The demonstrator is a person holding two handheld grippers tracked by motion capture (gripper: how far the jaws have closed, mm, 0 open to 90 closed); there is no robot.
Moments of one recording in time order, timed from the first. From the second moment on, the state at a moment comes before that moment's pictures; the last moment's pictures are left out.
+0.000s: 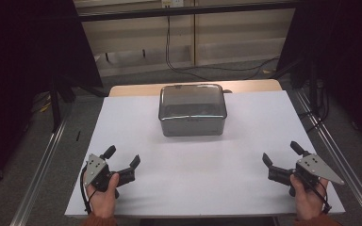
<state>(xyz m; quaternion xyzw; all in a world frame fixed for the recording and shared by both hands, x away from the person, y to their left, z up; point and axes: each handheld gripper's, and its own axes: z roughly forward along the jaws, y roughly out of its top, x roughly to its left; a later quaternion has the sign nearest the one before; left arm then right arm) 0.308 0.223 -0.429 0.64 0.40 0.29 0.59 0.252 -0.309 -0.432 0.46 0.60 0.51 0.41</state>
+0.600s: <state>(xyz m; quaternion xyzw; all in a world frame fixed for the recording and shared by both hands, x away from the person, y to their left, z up) 0.307 0.226 -0.433 0.64 0.43 0.28 0.57 0.261 -0.300 -0.436 0.46 0.62 0.51 0.38</state>
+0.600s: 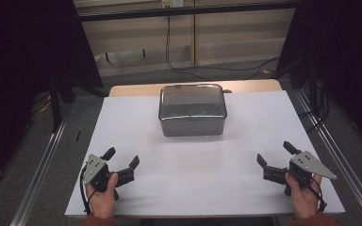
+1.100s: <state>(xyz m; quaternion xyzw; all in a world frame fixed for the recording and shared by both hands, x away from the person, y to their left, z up) 0.297 0.228 -0.428 0.63 0.42 0.30 0.58 0.273 -0.277 -0.437 0.43 0.63 0.53 0.35</state>
